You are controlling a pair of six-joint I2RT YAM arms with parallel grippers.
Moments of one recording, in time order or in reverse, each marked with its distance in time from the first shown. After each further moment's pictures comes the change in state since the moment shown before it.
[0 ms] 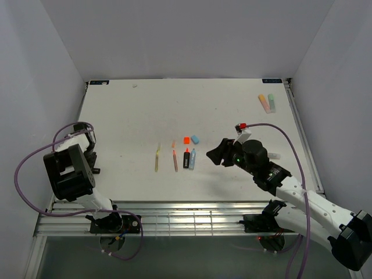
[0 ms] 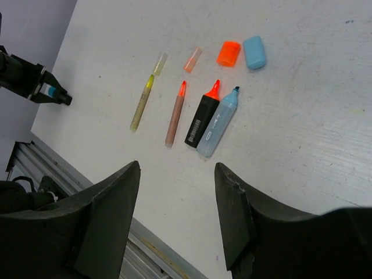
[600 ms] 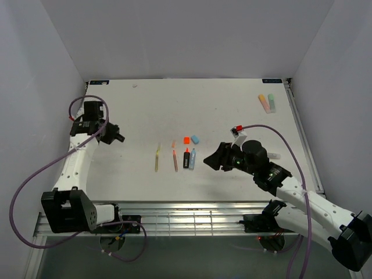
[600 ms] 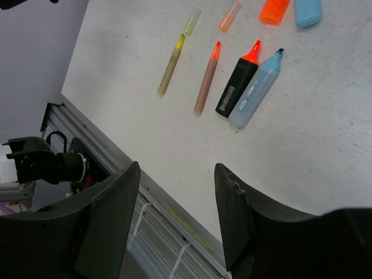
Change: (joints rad) left arm -0.288 -0.345 0.185 -0.056 0.351 0.135; right arm 0.000 -0.023 0.000 -0.060 -0.139 0.043
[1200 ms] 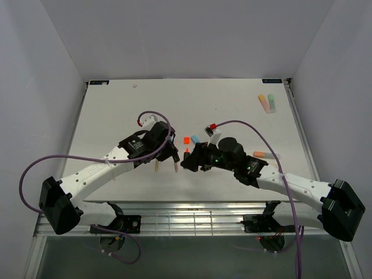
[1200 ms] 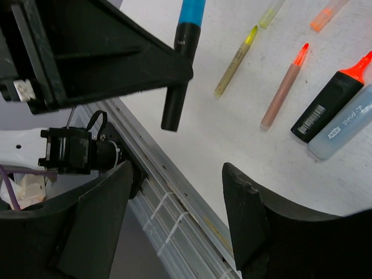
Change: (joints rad) left arm -0.881 -0.035 -0.029 0.089 -0.132 -0.194; right arm 0.188 0.288 0.131 0.192 -0.031 0.051
